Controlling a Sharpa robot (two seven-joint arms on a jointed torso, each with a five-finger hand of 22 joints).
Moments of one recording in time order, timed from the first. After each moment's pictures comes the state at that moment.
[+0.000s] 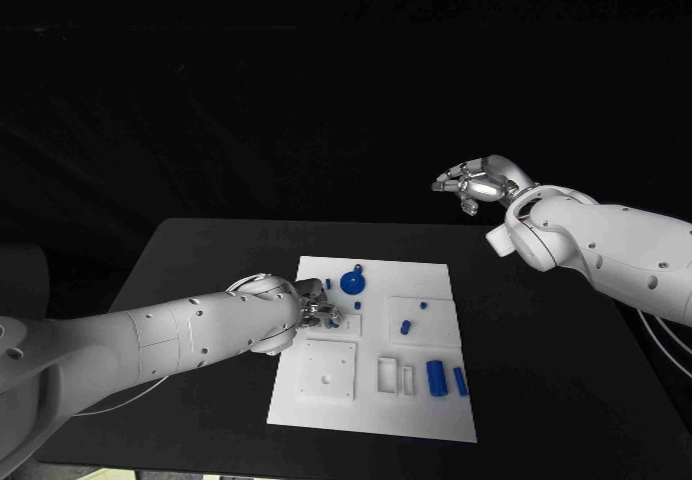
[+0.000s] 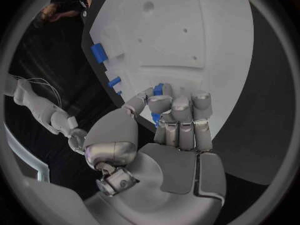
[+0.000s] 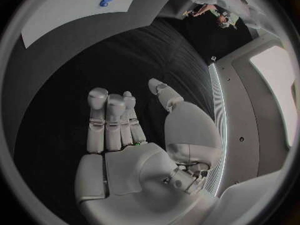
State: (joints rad) left arm 1.17 -0.52 -0.24 1.15 -1.05 -0.15 -0.35; left_hand 0.80 0.03 0.59 -0.26 0.39 1.09 0.07 0.35 0.82 1.45 -0.10 0.97 0.81 1.25 -0.17 1.27 0.87 0.06 1.06 -0.18 1.03 1.31; right arm 1.32 -0.66 -0.05 1.09 -0.71 -0.37 0.11; right_hand 0.90 -0.15 0.45 -0.21 0.40 0.84 0.14 0.27 0.47 1.02 0.03 1.07 1.07 1.25 -0.08 1.12 1.02 0.19 1.17 -0.04 0.94 1.30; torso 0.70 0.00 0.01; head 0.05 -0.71
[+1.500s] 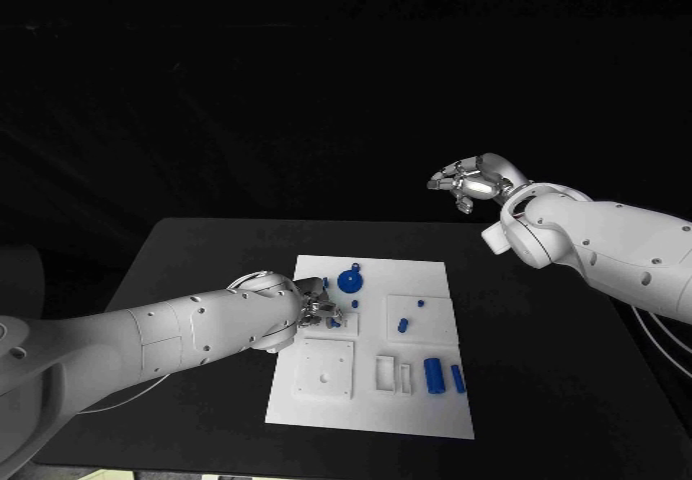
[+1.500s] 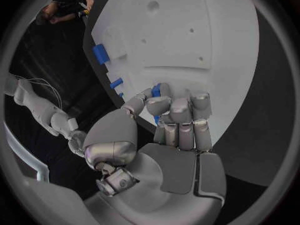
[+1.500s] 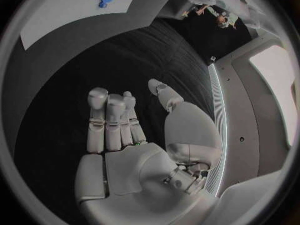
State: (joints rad) left arm 1.17 -0.50 -0.24 1.13 -1.04 -0.12 -0.35; left_hand 0.78 0.03 0.60 -0.24 0.31 1.11 0.05 0.37 0.84 1.45 -0.10 1.00 0.79 1.27 -0.18 1.29 0.85 0.07 1.06 -0.18 1.03 1.31; right arm 1.32 -0.65 -0.05 1.09 -0.71 -0.36 0.11; right_hand 0.90 -0.14 0.45 -0.21 0.42 0.85 0.14 0.27 0.47 1.02 0.03 1.07 1.07 1.25 -0.08 1.12 1.02 0.19 1.17 -0.04 0.93 1.30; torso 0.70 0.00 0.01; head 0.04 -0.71
